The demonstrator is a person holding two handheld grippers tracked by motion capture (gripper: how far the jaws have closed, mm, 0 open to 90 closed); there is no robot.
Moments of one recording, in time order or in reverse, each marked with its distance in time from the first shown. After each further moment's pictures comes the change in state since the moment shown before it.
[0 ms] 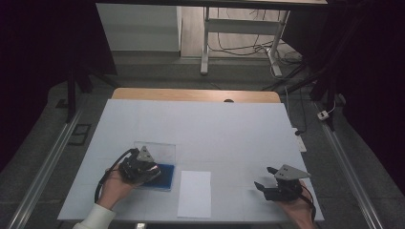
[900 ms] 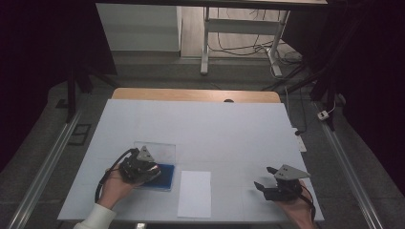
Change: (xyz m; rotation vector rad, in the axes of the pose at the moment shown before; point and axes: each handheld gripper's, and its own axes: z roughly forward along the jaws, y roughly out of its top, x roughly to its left) left arm 0.000 0.000 0.001 0.000 -0.002 -0.001; right arm 0.001 0.001 0.000 0.003 -0.004 -0.001
